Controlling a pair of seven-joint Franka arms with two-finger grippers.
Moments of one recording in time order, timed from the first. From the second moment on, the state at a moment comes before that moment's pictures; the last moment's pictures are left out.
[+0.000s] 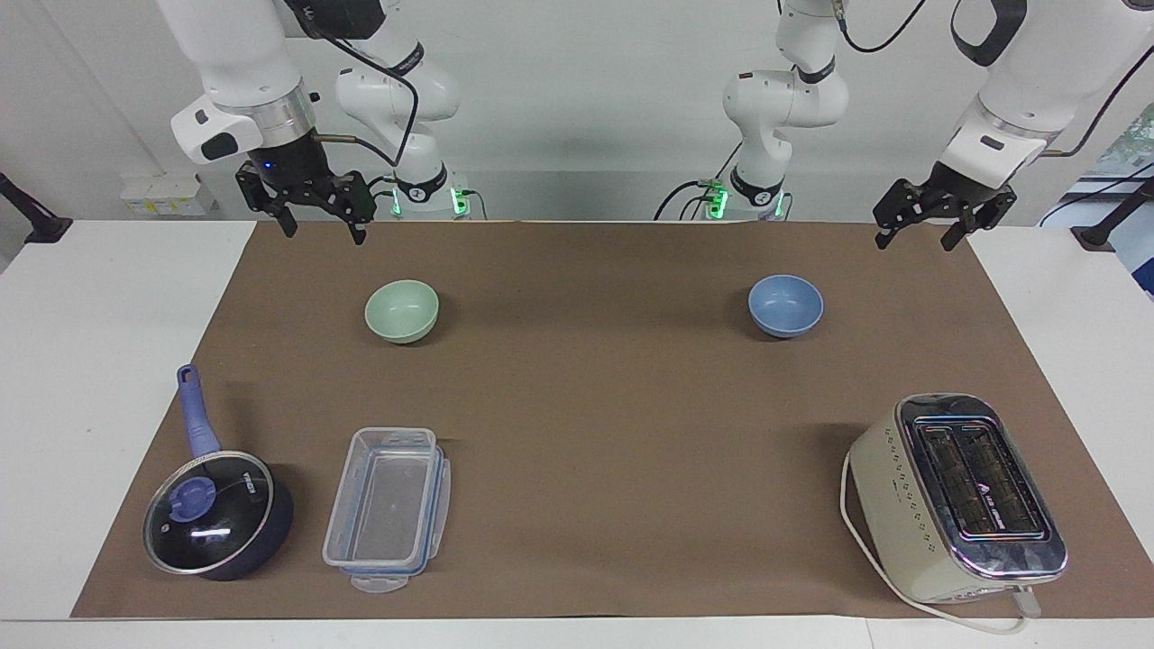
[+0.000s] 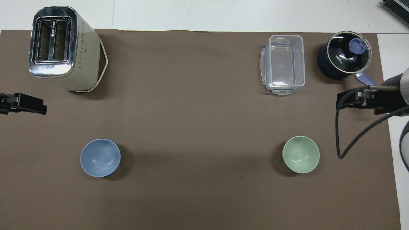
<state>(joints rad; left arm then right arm) -0.13 -0.03 0.10 -1.59 -0.03 1.55 0.04 -0.02 -0.02 0.09 -1.56 -0.02 1.54 0.21</state>
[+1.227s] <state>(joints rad) -0.15 -0.08 0.08 -1.77 -0.02 1.57 -0.01 -0.02 -0.03 0.09 -1.58 -0.02 1.54 0.21</state>
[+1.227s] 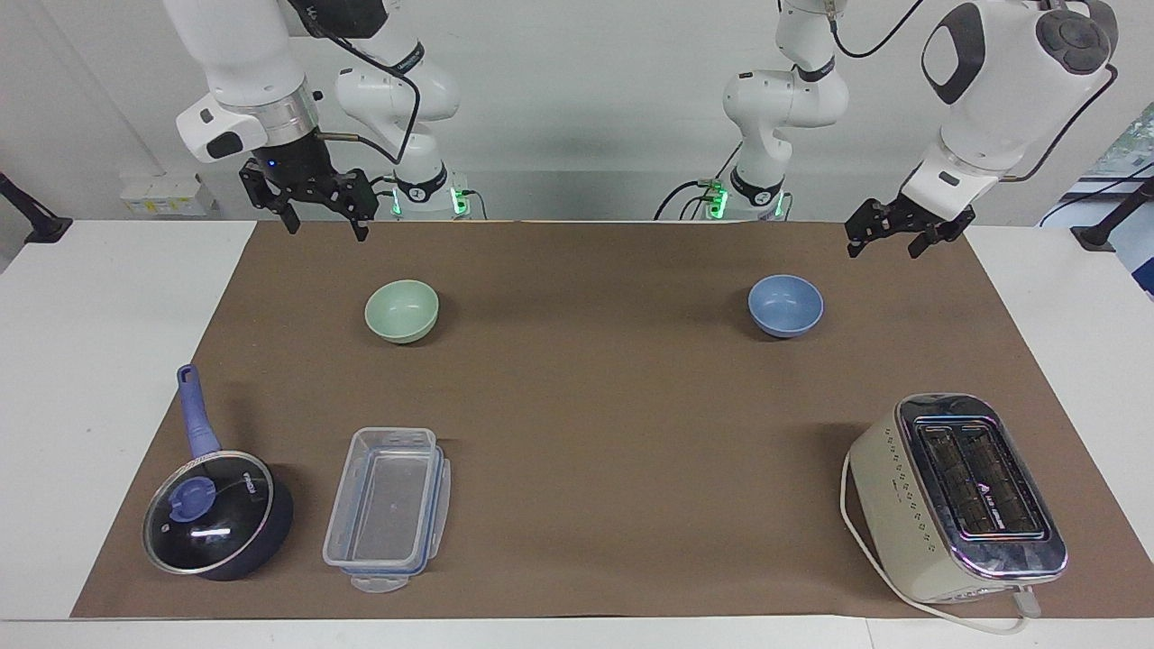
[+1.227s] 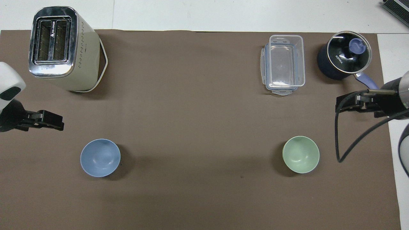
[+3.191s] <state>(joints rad) -0.09 -0.21 0.10 -2.51 -0.02 2.25 0.14 -0.02 -0.03 0.09 -1.58 -0.02 1.54 0.21</state>
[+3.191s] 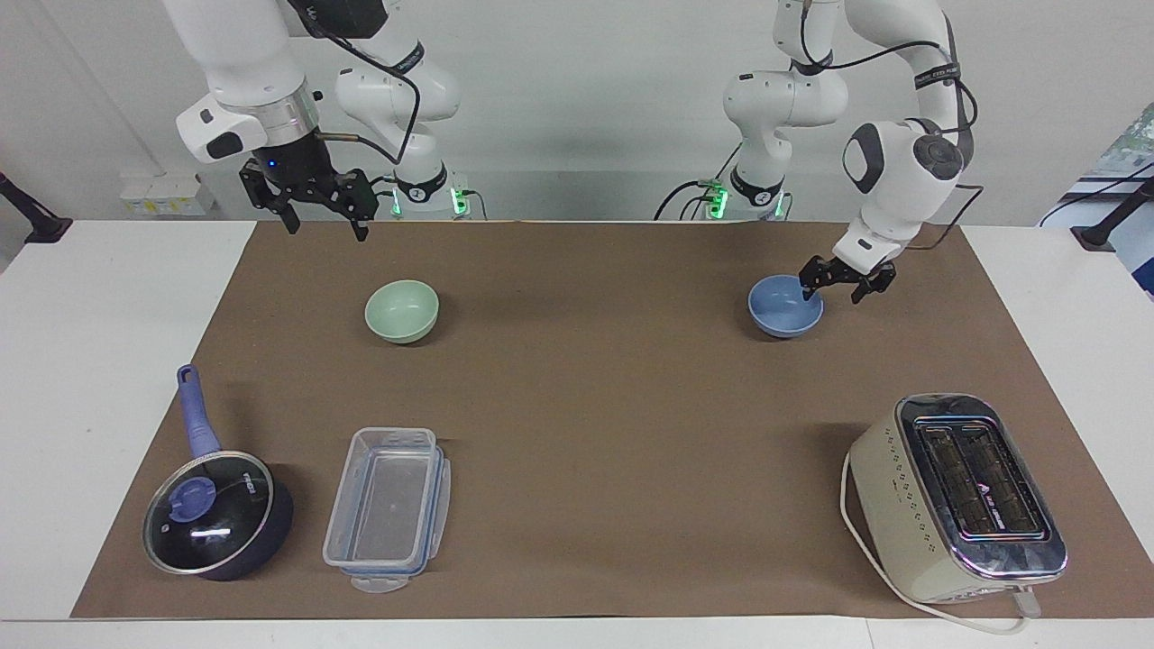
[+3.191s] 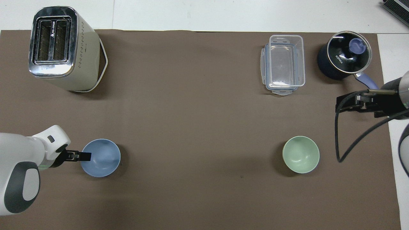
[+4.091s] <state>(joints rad) -0.09 -0.13 0.10 -2.51 -0.03 2.28 0.14 -0.02 -0.03 0.09 -1.58 -0.02 1.54 0.21</state>
